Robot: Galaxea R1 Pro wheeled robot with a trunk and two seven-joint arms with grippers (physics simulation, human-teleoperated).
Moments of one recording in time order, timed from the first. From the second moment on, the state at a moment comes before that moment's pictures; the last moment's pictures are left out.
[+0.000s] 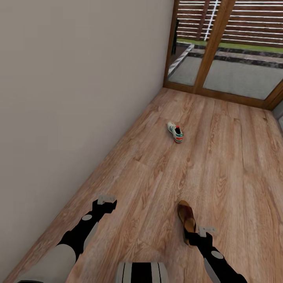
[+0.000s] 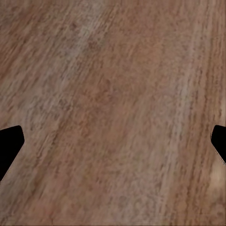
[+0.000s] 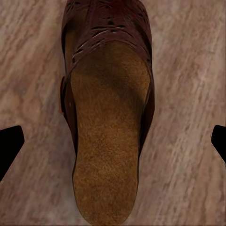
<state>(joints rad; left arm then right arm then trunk) -0.67 -0.03 -0.05 -0.50 -0.01 -0.05 -0.06 -0.42 -0.06 0.00 -0.56 -0.10 -0.10 0.00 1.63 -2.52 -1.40</state>
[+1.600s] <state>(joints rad) -0.67 -0.04 -0.05 -0.51 -0.01 -0.06 -0.07 -0.42 -0.07 0.00 -0.55 -0.11 -0.10 0.00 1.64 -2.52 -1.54</state>
